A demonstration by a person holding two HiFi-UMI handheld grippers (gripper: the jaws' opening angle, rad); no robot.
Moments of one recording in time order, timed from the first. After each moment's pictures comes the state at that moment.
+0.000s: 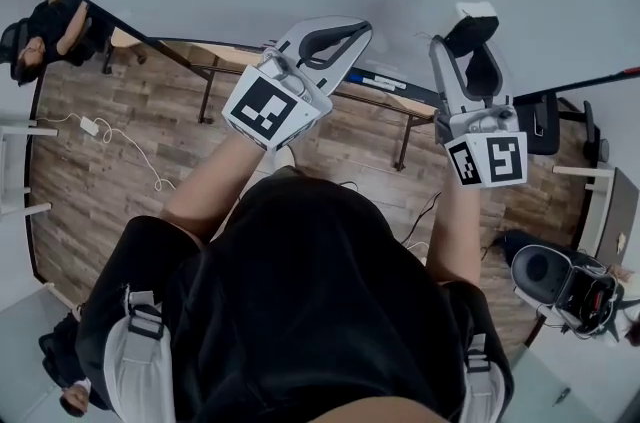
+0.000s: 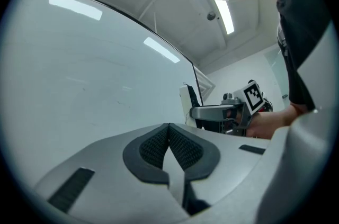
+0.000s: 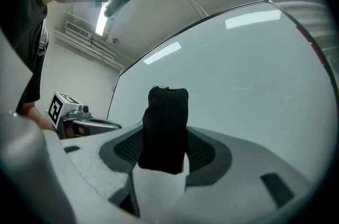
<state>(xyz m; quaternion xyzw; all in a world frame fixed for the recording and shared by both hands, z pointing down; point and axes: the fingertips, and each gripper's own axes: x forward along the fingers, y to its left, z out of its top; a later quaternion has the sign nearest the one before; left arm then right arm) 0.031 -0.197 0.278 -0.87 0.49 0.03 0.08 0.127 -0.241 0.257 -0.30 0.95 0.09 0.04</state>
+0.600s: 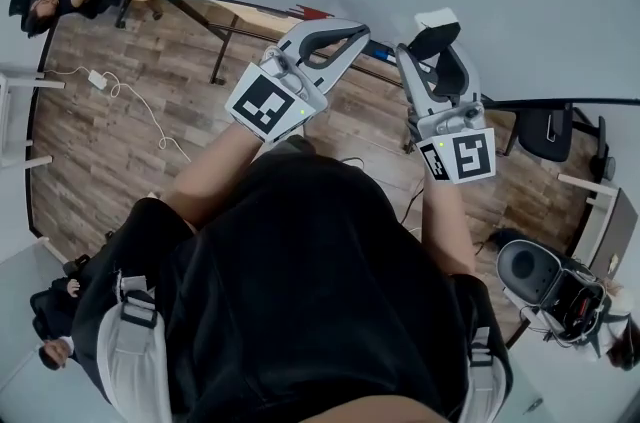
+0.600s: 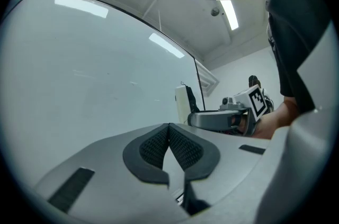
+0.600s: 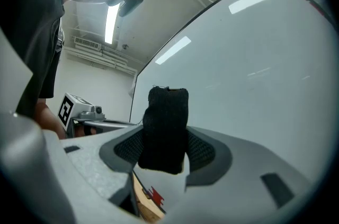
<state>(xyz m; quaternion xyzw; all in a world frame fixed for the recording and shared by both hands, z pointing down) -0.008 -0.150 0.336 -0.86 0.51 0.02 0.05 0.052 -0.179 0.329 -0.20 0.98 0.05 0.04</state>
